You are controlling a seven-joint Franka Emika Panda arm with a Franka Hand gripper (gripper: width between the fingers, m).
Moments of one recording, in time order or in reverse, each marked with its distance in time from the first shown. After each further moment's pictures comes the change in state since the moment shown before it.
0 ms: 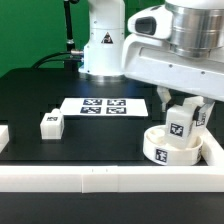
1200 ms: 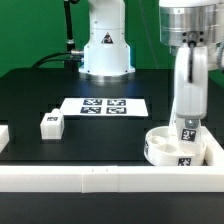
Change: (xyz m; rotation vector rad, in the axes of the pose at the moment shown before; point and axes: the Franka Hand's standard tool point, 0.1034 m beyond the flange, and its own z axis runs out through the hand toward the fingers) arm 0.004 -0.008 0.002 0.177 -0.077 1.278
